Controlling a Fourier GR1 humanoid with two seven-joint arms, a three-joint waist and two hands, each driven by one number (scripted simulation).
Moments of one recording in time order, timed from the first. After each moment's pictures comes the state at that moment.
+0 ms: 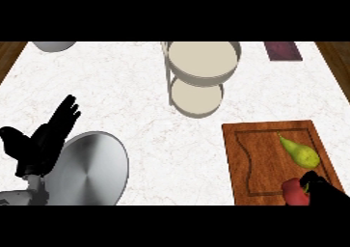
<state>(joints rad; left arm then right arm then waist) -0.06 0.28 0.01 -1.55 0.17 0.00 0.19 0.35 -0.19 0.17 -1.86 1.29 0.03 0.68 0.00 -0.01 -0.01</state>
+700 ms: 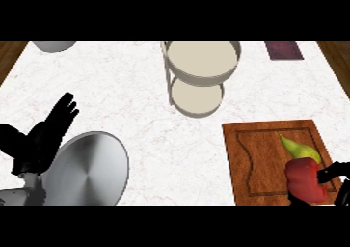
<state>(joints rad) -0.07 0.28 0.02 -1.56 0.17 -0.02 0.21 0.30 -0.13 0.26 -2.33 1.28 -0.13 0.65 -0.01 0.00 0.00</state>
